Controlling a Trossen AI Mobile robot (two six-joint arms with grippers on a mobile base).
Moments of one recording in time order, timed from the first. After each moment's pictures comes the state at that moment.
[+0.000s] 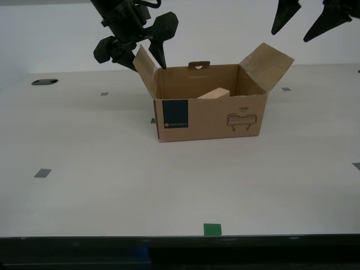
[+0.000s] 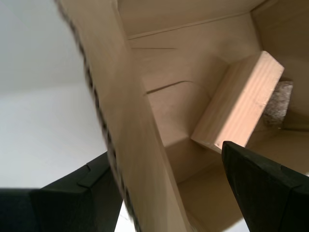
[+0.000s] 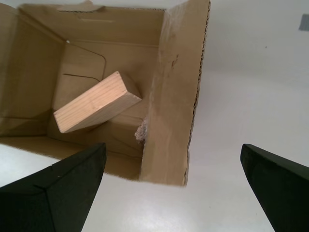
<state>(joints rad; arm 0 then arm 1) 0.15 1.60 1.26 -0.75 -0.26 0.04 -0.48 1.94 1.44 -0.58 0.21 -0.29</state>
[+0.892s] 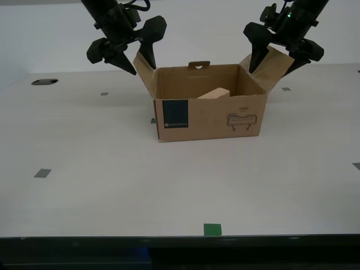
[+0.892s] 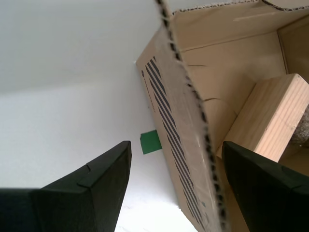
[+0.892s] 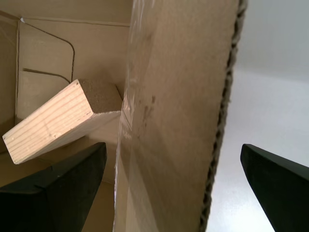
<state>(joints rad) 0.15 2.02 1.48 -0.75 -0.32 0.02 -0.40 1.99 1.49 -0.59 0.22 -0.25</state>
